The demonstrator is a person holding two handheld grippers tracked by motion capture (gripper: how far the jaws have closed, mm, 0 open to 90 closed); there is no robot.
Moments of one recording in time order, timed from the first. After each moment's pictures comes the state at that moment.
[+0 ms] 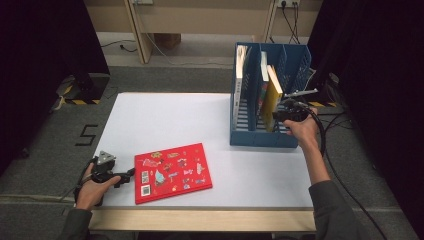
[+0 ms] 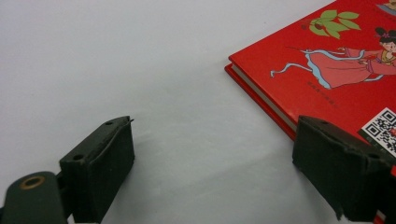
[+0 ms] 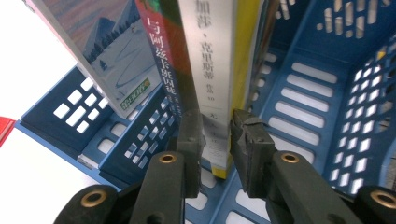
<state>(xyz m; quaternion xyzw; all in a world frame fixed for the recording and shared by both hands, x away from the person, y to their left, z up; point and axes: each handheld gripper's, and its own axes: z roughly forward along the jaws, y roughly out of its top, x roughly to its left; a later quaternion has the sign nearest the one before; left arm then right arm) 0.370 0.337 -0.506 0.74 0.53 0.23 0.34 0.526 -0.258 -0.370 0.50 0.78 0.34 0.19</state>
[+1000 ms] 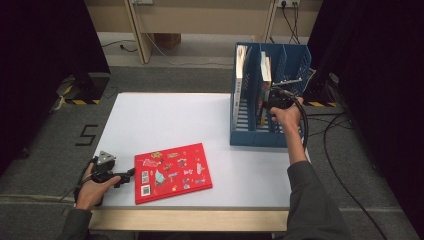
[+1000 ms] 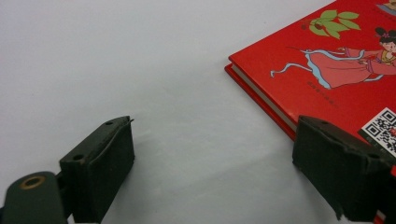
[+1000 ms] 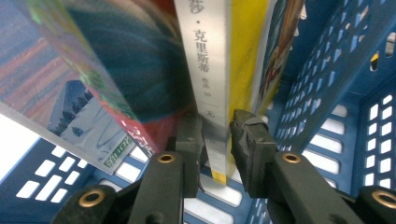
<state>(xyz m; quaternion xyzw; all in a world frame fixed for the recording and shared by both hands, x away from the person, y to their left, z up) 0.370 0.337 -0.506 0.74 0.53 0.23 0.34 0.577 -0.227 -0.374 0.52 0.76 0.34 0.20</state>
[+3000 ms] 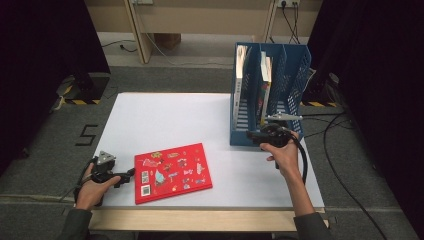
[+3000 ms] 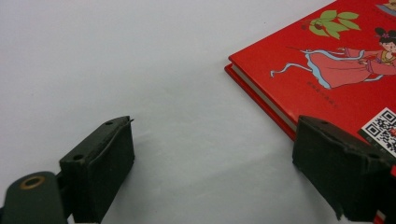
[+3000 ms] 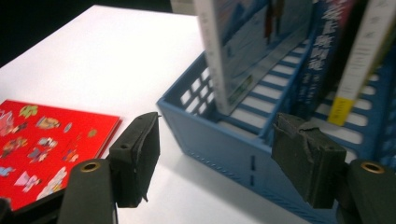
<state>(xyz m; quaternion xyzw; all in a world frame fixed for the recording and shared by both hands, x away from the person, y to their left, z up) 0.370 0.337 -0.506 0.74 0.53 0.23 0.34 0.459 -0.199 -0.403 0.46 0.76 0.44 0.15</state>
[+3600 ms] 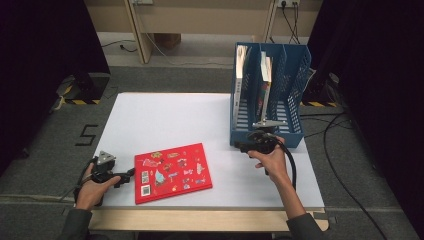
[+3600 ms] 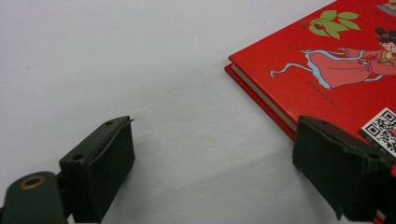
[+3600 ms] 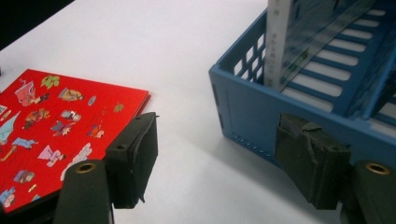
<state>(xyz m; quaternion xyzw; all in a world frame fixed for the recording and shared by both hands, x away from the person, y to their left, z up) 0.370 0.337 -0.506 0.74 0.53 0.23 0.34 0.453 -0.166 -0.424 0.44 0.78 0.42 0.11</state>
